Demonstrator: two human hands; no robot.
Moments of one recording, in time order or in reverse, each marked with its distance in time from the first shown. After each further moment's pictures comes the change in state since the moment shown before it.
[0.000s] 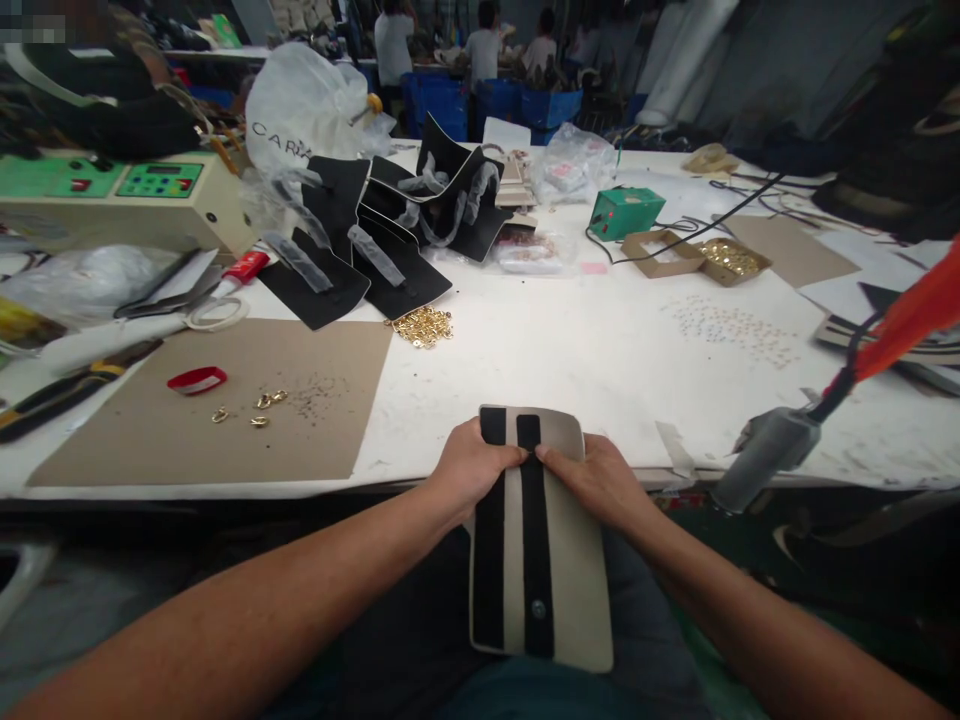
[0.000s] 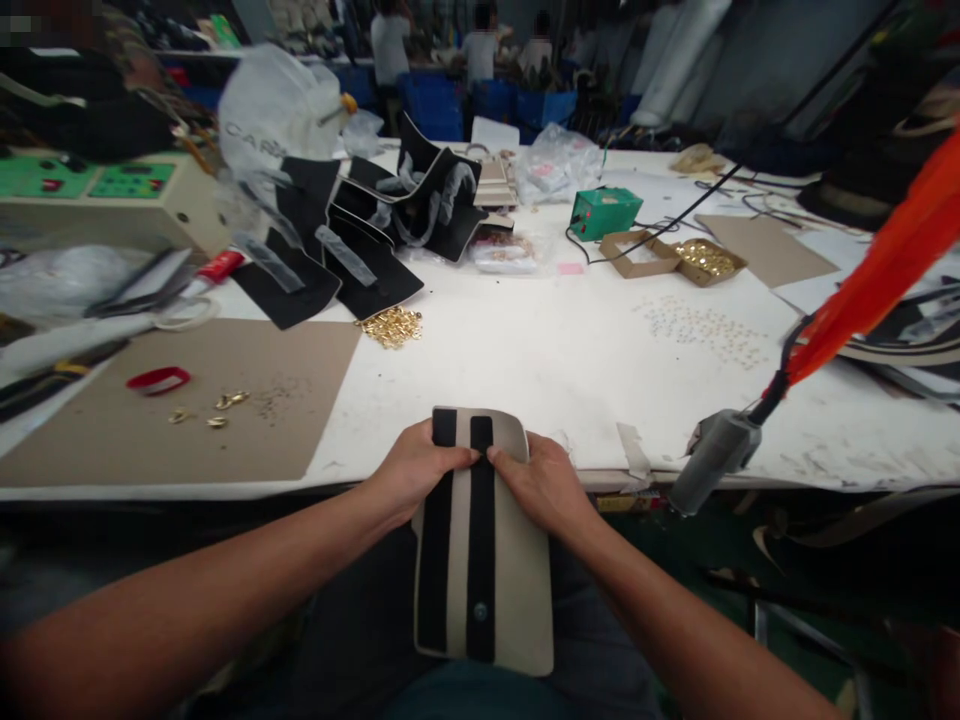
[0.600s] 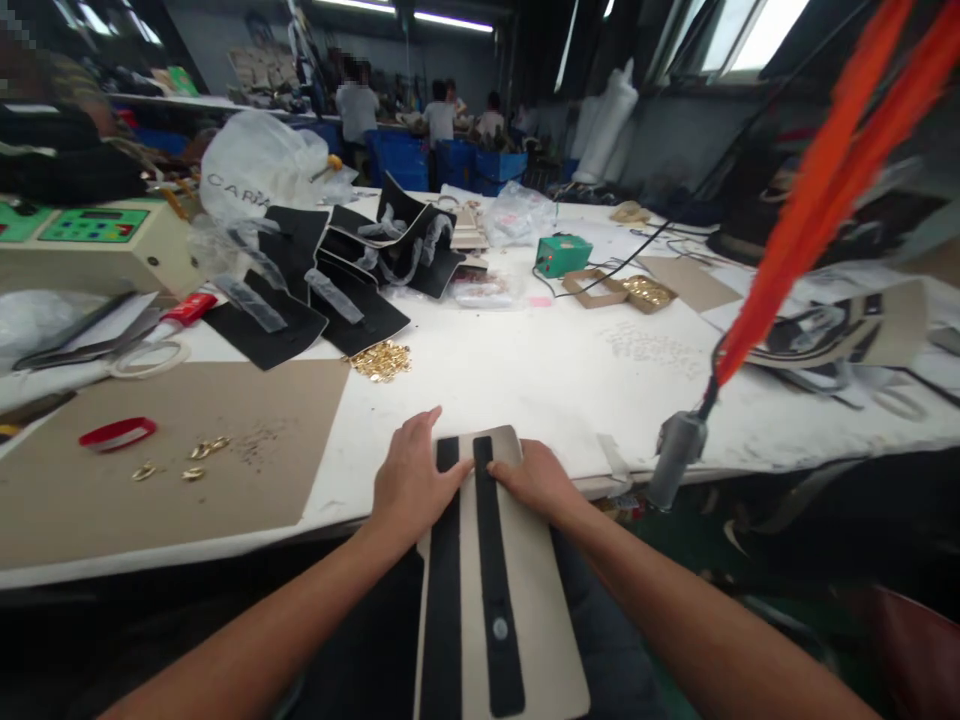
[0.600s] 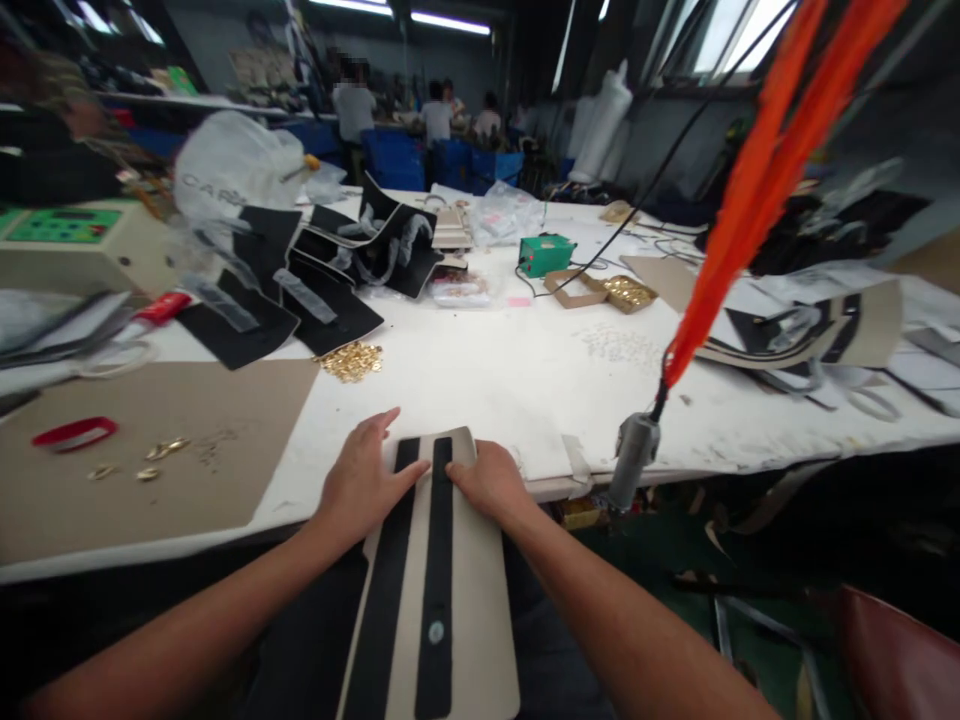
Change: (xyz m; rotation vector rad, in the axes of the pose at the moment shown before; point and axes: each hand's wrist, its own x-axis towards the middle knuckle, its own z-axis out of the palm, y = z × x) left_hand 0.013 -0.003 -0.020 0.809 0.322 0.592; right_hand 0.029 0.004 0.007 -0.156 0.070 -0.029
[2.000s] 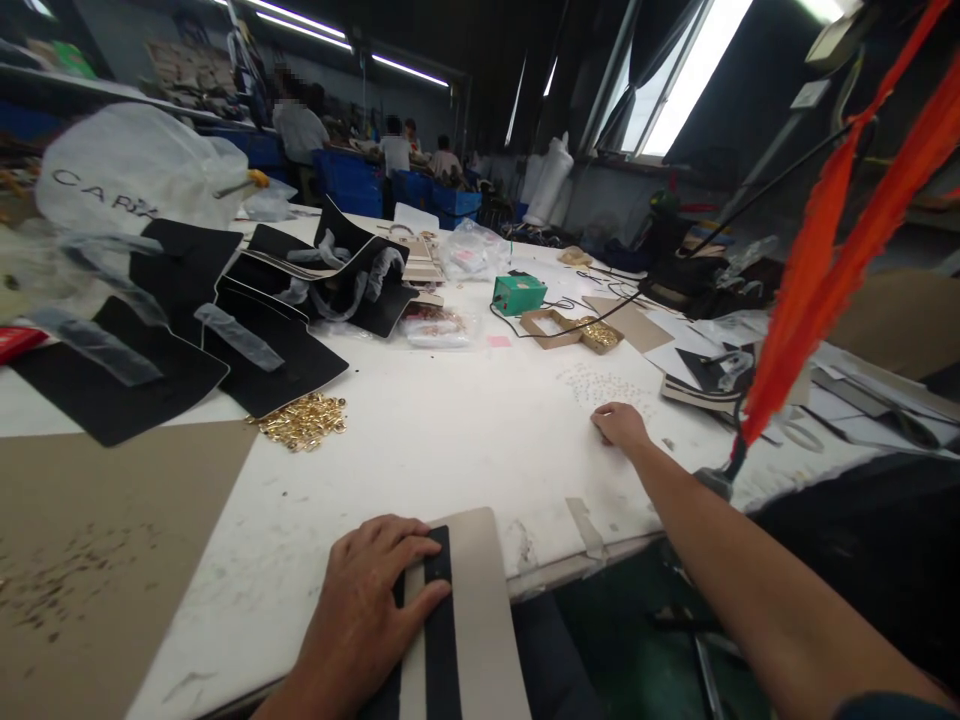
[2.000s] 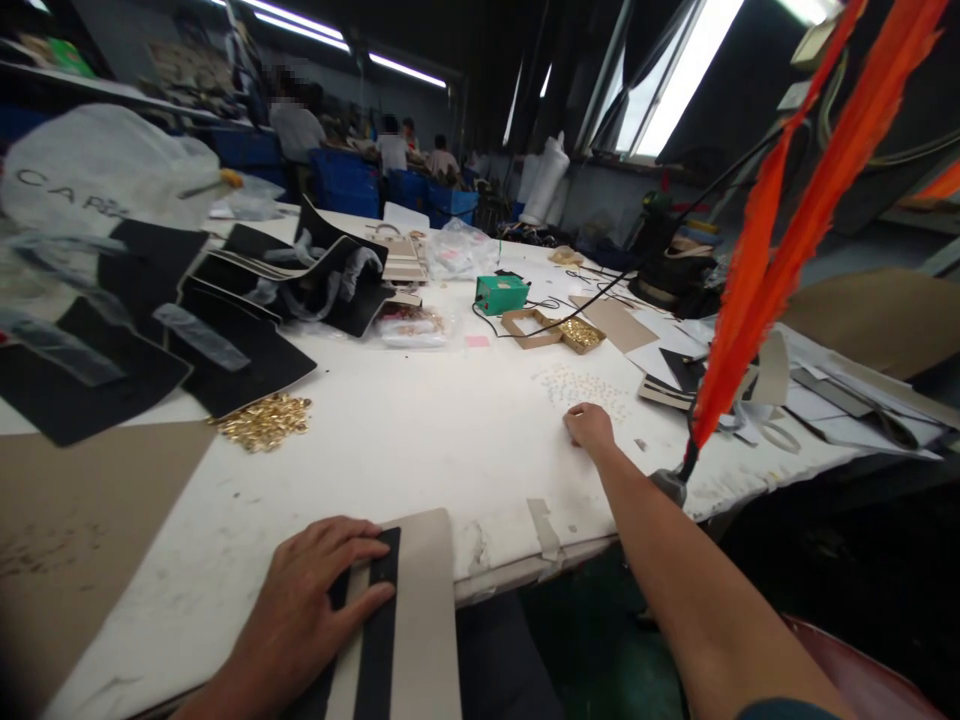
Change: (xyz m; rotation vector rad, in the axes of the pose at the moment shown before) left_hand 0.014 -0.028 0.026 0.066 -0.163 0.342; right_hand 0.159 0.165 -0.208 -0.306 0.474 0.421
